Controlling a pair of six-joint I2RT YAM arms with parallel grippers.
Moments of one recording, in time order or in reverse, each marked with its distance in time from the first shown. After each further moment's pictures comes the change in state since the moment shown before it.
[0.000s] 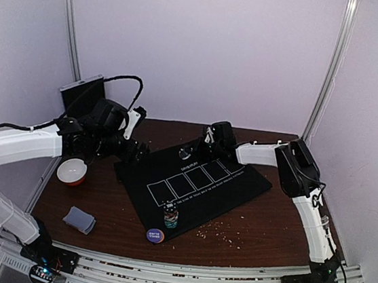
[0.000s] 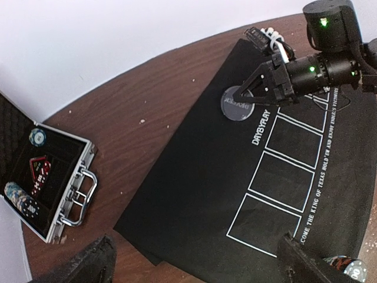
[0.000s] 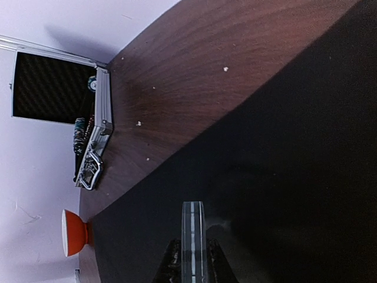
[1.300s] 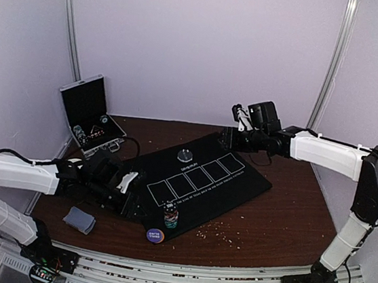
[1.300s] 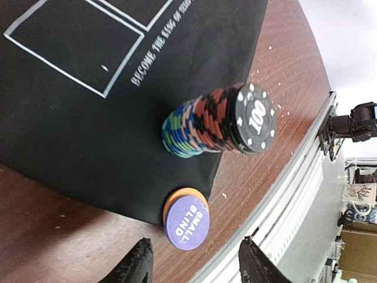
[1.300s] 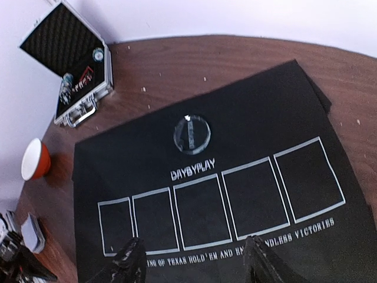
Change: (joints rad) left arm -0.115 -0.103 -0.439 0.143 0.663 -0.529; right arm 0.022 -0.758 -0.497 -0.337 0.285 -0.442
